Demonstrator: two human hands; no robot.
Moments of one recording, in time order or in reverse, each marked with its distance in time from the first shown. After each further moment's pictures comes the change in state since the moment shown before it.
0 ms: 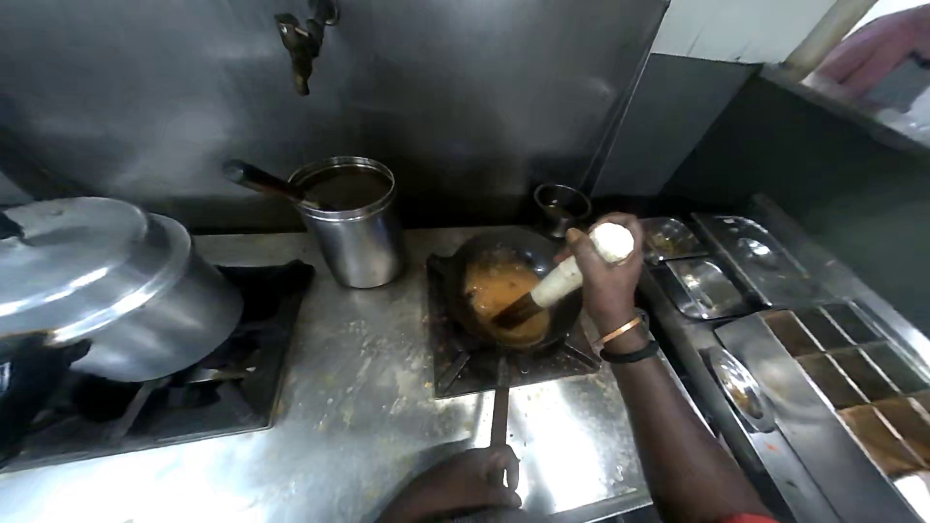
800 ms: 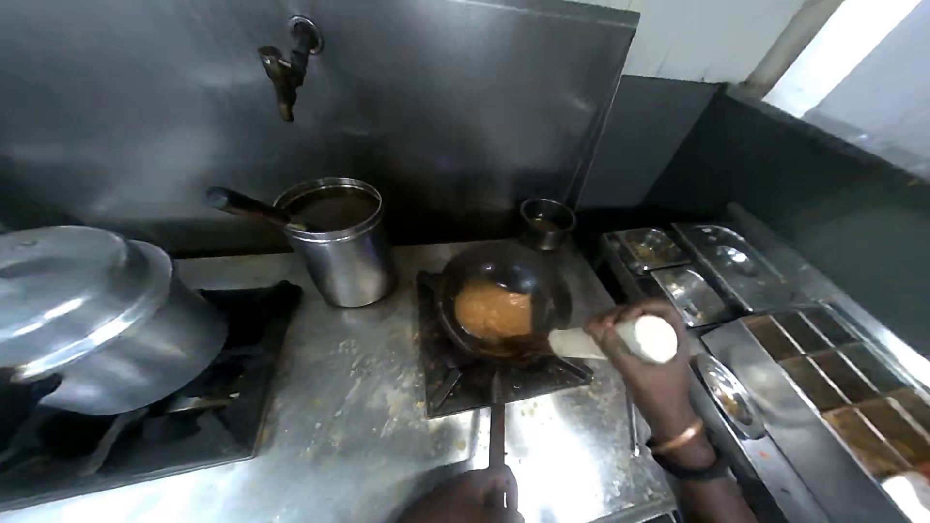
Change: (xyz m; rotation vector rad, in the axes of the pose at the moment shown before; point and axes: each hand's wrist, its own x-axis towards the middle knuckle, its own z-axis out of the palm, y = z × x) left_hand 0.007 0.001 0.007 0.010 0.038 0.038; right_hand -0.067 -0.028 -0.081 -0.091 -0.095 0.056
